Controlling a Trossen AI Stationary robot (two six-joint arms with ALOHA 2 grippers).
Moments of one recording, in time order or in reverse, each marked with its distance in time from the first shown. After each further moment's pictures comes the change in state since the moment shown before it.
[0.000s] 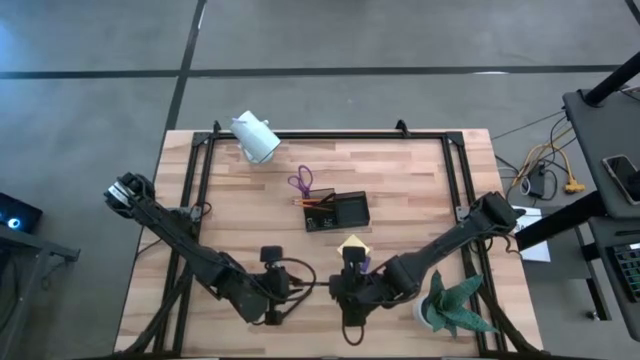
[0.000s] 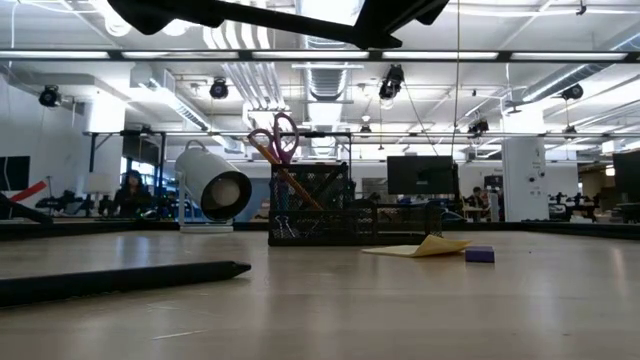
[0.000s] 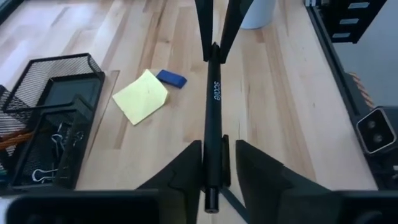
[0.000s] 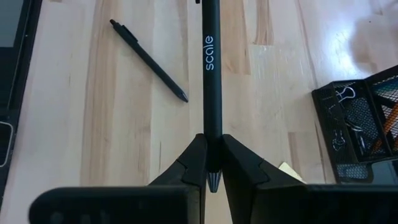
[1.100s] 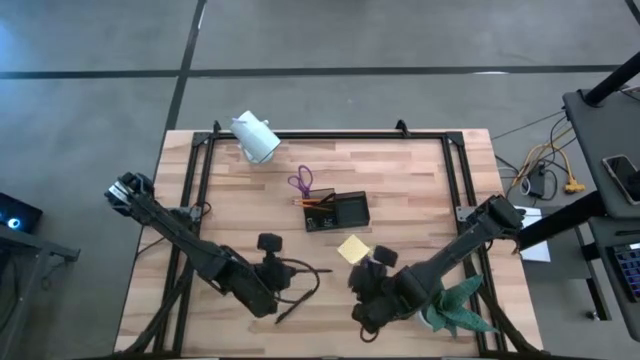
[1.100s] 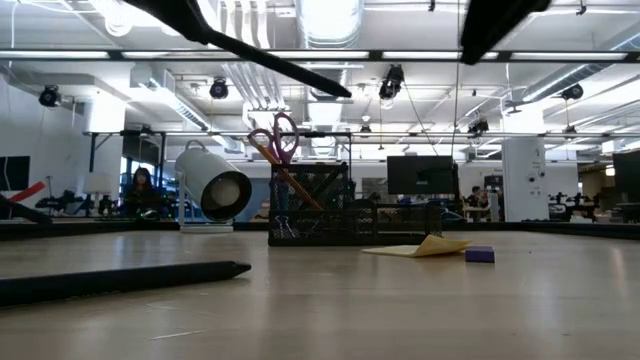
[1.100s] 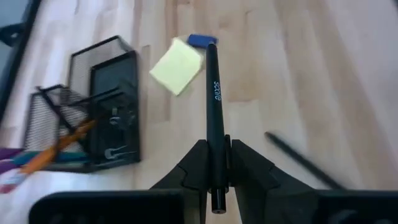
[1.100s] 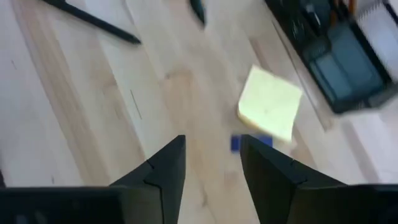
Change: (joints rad) left arm 0.057 0.000 0.148 -0.385 0.027 0.135; right arm 0.085 -0.011 0.044 -0.351 0.049 0.526
